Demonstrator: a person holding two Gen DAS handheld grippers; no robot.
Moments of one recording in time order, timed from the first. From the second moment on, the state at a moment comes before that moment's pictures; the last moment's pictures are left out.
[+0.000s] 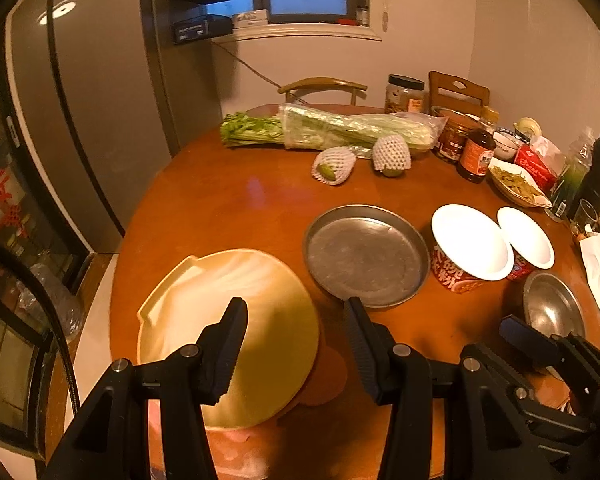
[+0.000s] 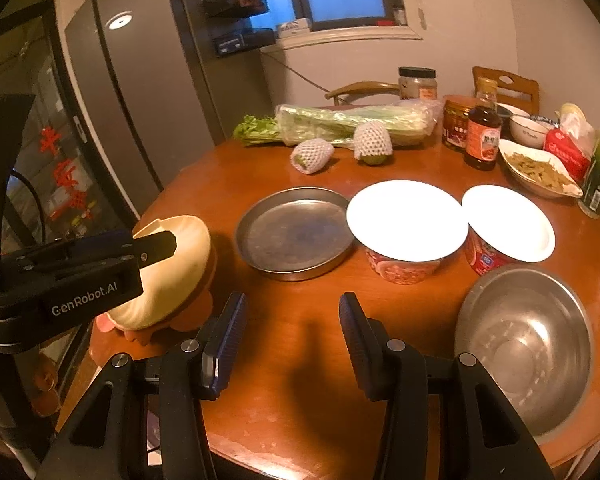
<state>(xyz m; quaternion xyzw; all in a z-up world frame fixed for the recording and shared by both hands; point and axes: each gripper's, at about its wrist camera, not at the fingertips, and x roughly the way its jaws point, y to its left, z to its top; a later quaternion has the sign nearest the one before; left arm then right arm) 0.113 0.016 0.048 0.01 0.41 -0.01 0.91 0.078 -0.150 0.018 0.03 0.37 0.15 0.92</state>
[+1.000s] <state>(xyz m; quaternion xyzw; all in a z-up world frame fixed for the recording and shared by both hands) 0.234 0.008 0.015 0.03 0.46 -0.04 0.89 0.164 -0.137 -0.024 0.09 0.44 0.13 0.89</state>
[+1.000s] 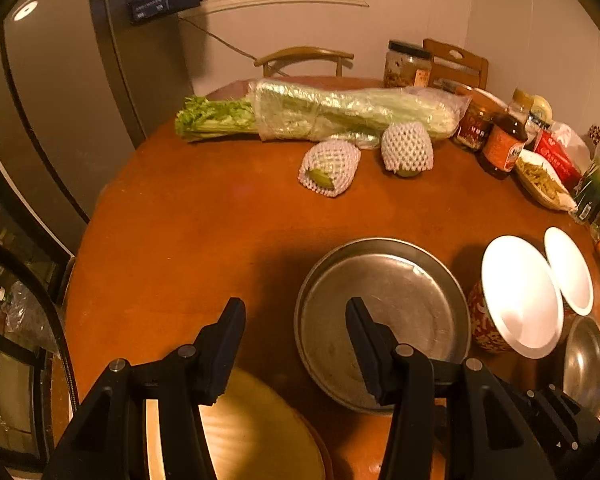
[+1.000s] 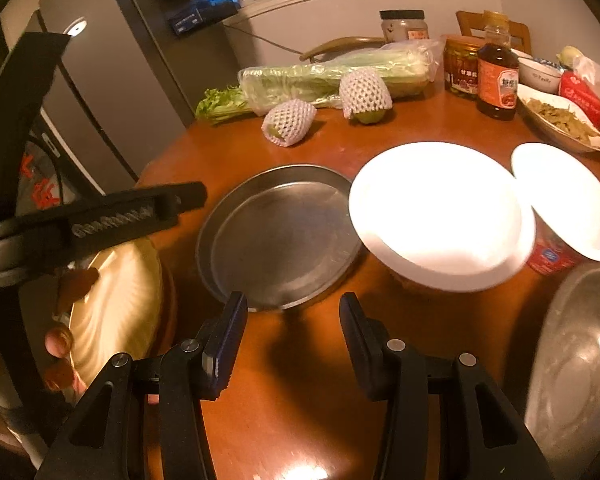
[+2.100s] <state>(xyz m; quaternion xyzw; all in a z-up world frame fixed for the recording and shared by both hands) 0.218 -0.018 -0.019 0.08 0.50 -0.07 0.86 0.166 -0.134 -0.043 0.06 0.48 0.10 0.87</state>
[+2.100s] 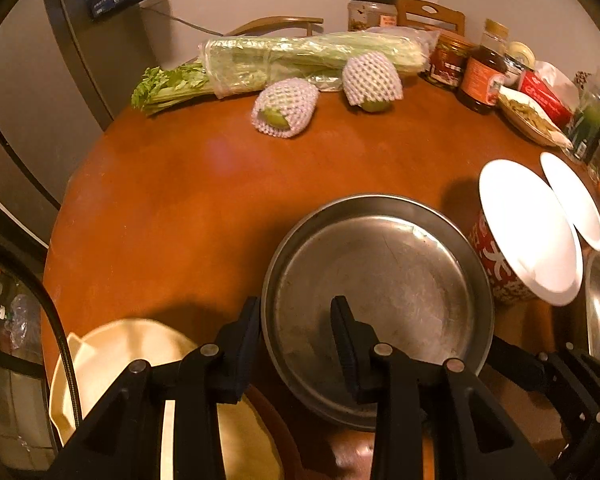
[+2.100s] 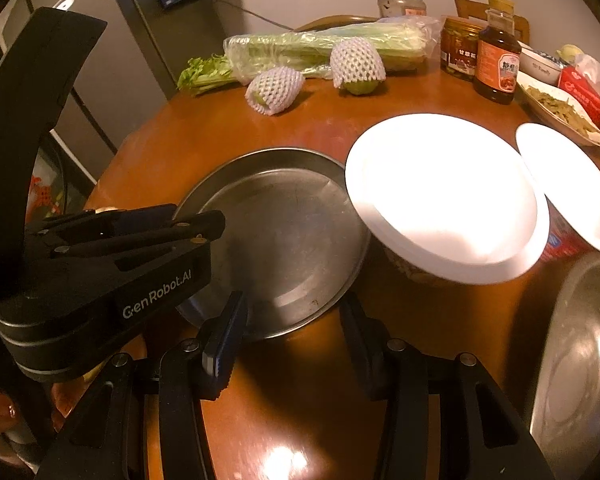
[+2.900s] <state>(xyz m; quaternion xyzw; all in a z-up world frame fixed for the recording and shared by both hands) 0.144 -0.047 -0.019 0.08 0.50 -0.08 0.86 0.092 -0.163 -0.037 0.07 0.46 0.11 0.88</state>
